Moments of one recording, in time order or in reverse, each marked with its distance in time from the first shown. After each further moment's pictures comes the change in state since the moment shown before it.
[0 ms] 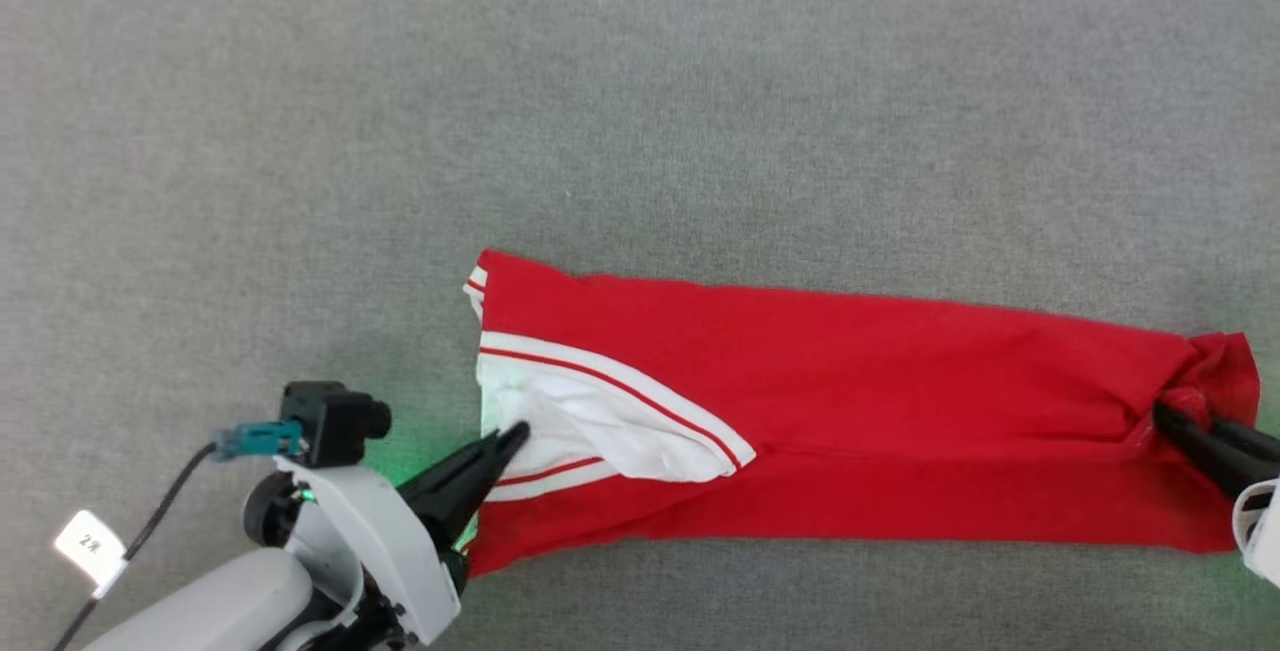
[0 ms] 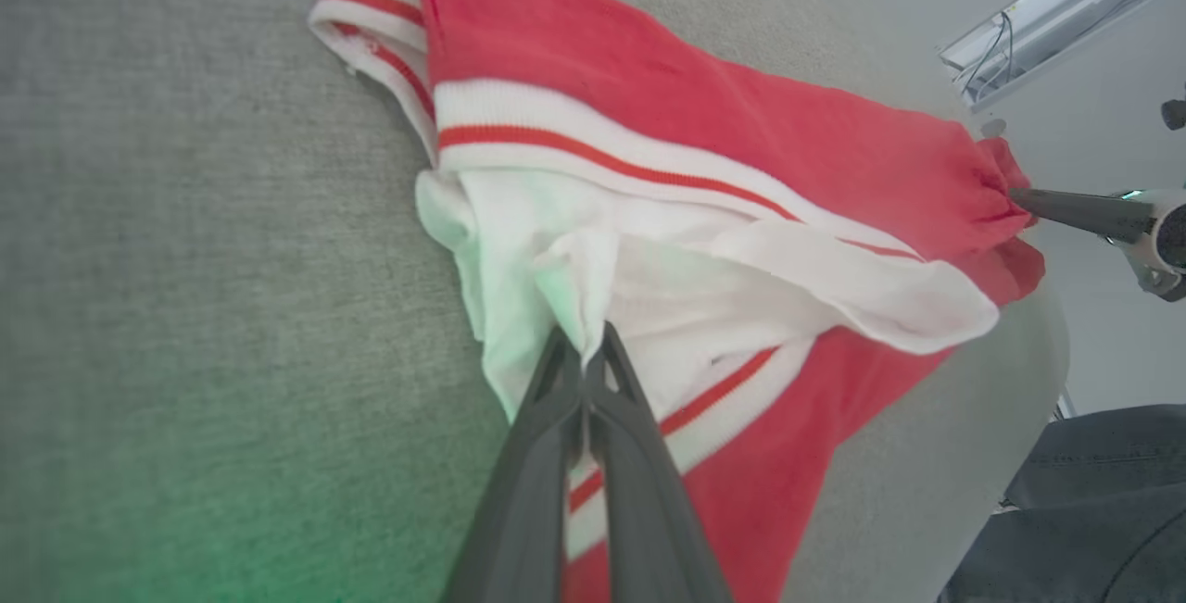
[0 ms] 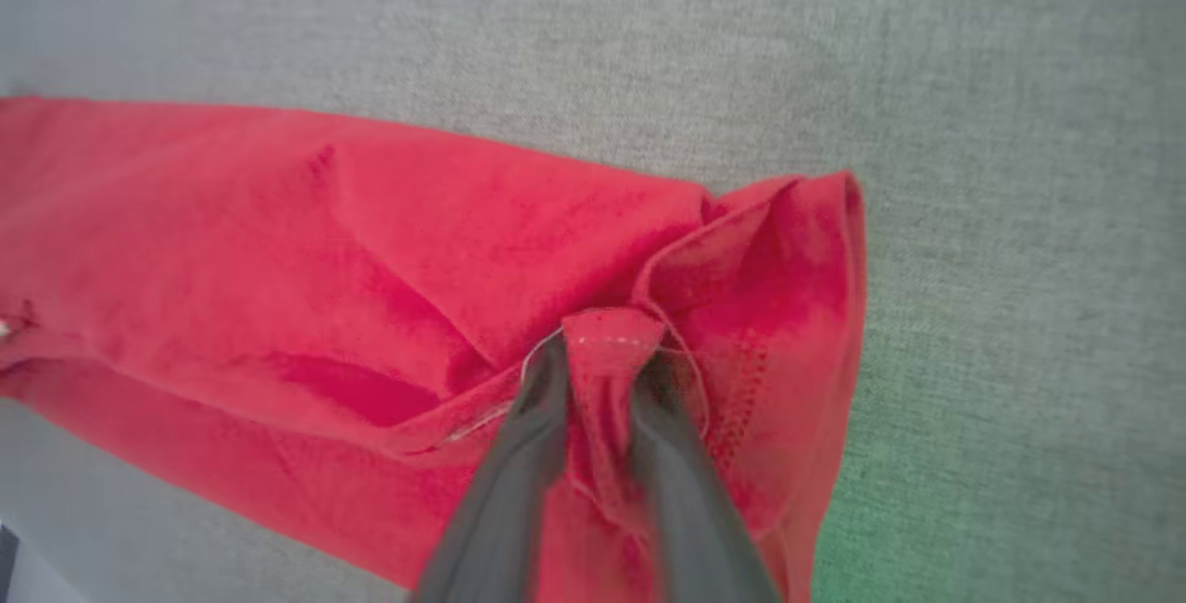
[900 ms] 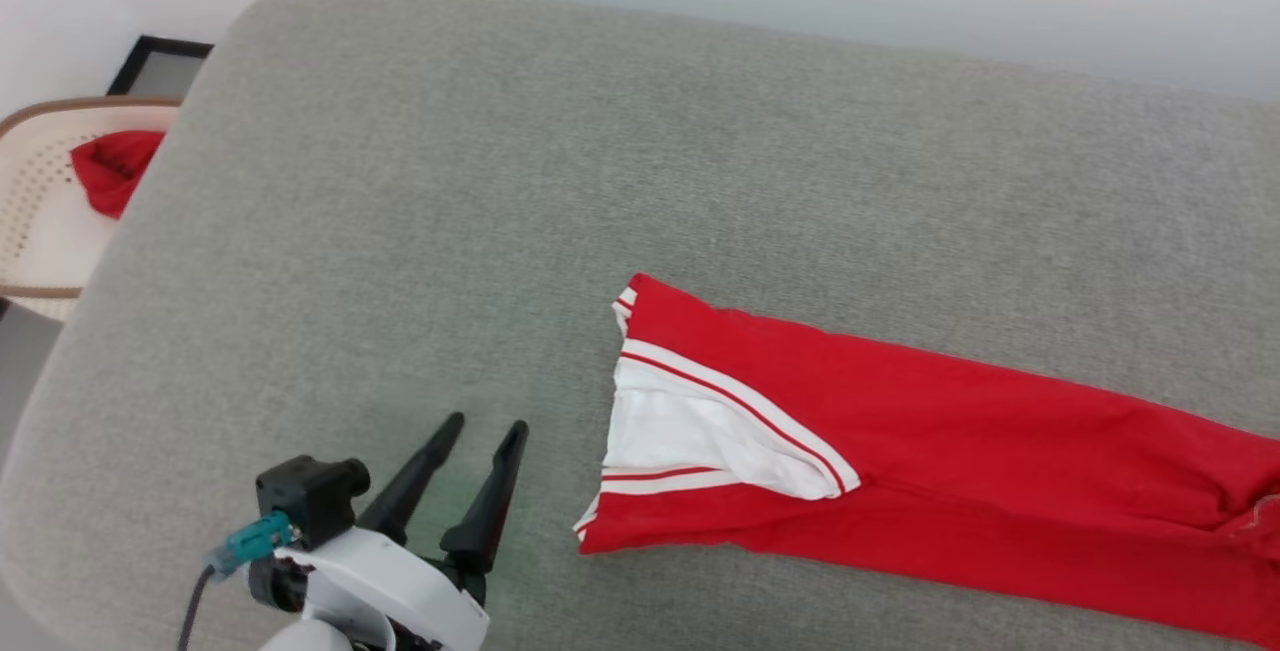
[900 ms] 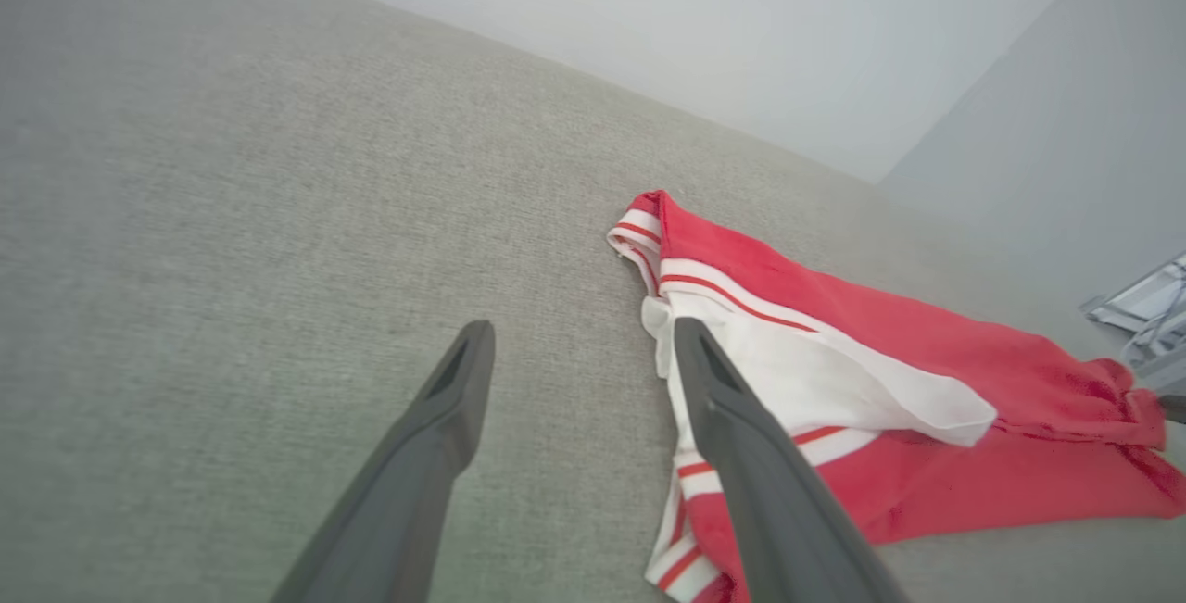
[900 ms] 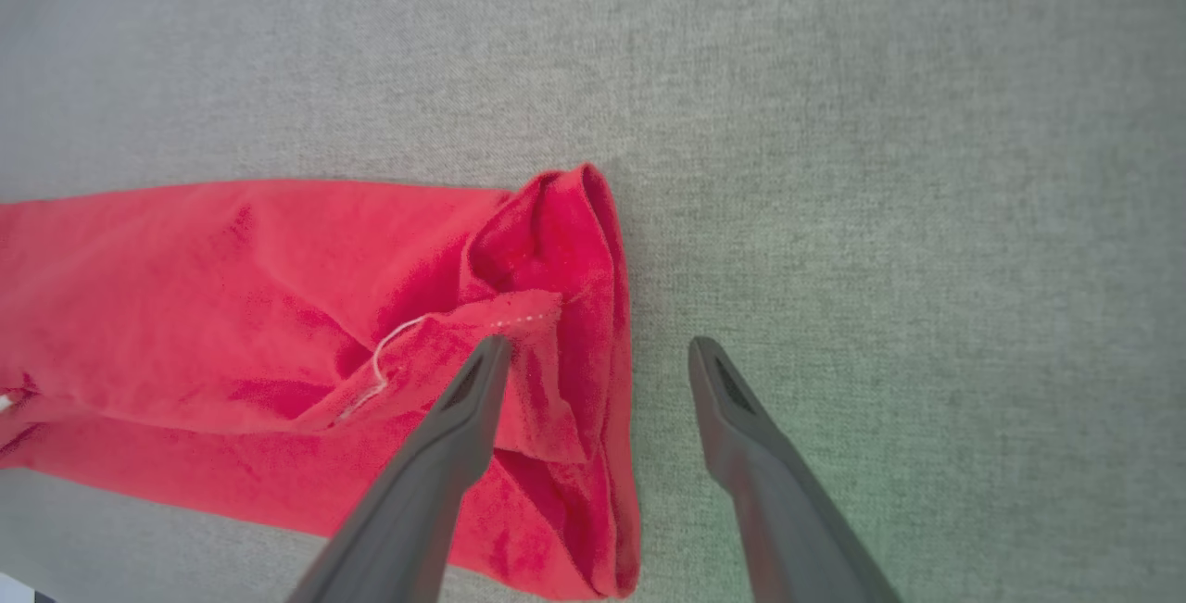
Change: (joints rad) left arm 0.328 -0.270 0.438 0.074 0.339 0.035 -0.117; right arm 0.230 0.024 -0.393 0.071 0.038 0.000 0.156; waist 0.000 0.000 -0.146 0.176
